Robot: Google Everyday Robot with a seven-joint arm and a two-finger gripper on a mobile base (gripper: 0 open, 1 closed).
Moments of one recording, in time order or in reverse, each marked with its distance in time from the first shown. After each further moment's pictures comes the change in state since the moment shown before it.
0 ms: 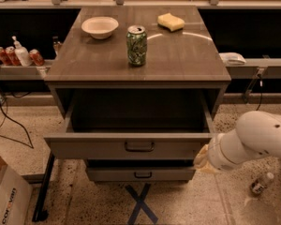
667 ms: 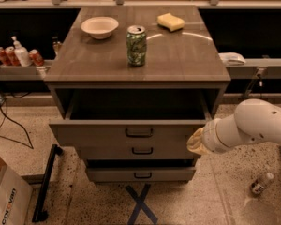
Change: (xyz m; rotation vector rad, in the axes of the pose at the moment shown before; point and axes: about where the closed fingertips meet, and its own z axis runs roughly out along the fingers) arm -0.020 -0.059 0.005 0.094 -0.113 -0.030
